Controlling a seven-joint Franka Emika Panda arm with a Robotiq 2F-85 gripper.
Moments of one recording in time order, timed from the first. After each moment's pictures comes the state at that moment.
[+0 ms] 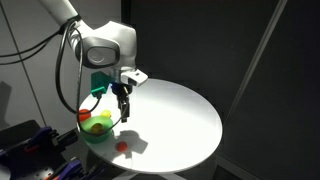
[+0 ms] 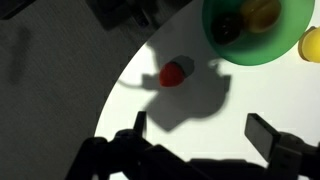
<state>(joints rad) -0.17 -0.05 -0.14 -2.64 0.02 2.57 0.22</state>
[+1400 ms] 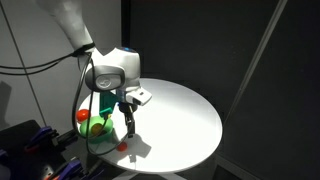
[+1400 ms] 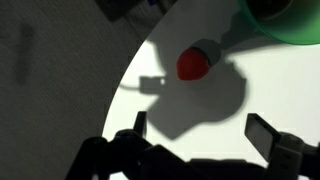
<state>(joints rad) -0.17 0.19 -0.17 -2.60 0.02 2.80 0.25</state>
